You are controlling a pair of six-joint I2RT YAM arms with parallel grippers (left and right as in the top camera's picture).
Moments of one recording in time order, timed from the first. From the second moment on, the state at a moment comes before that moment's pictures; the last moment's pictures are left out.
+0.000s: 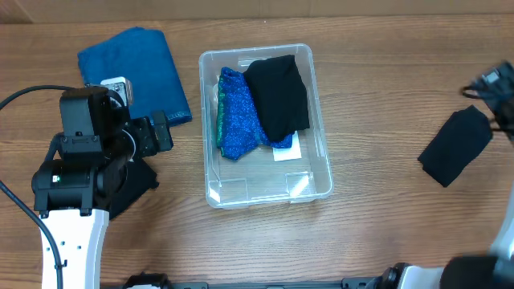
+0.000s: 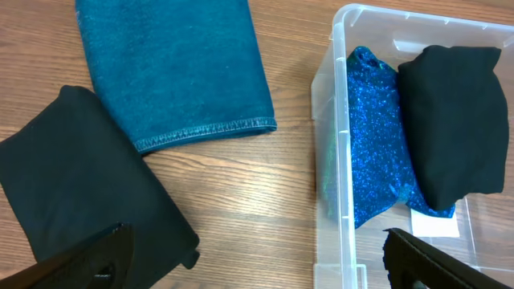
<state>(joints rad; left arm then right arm) 0.03 1.15 1.27 -0.97 0.05 -0.18 -0.48 1.55 1.56 -1.04 0.13 0.57</state>
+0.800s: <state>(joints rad) 0.03 1.15 1.27 -0.97 0.05 -0.18 -0.69 2.09 1.48 -0.89 -0.36 0.30</state>
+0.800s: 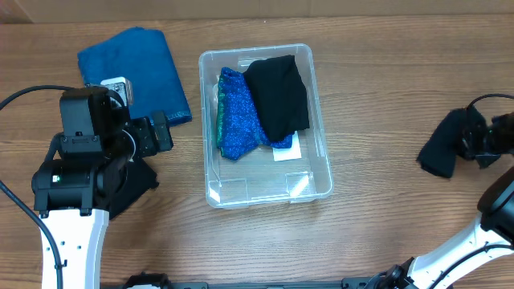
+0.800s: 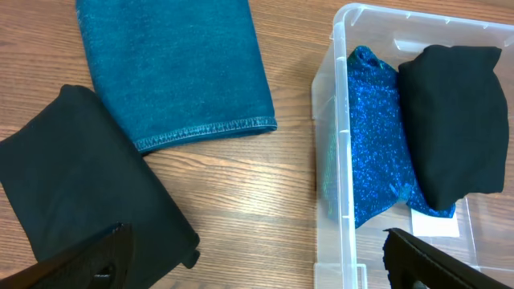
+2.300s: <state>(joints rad) 0.03 1.15 1.27 -0.99 0.05 -0.18 0.51 1.58 1.68 -0.89 0.17 -0.10</state>
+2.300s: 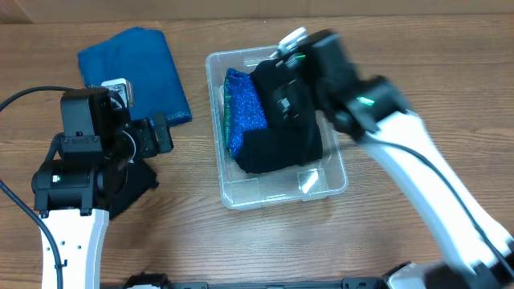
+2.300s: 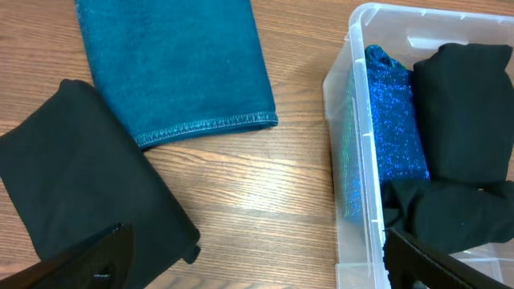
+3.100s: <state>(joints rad) 0.72 1.95 1.26 -0.96 0.26 -0.18 -0.15 1.54 1.69 -1.11 -0.13 0.15</state>
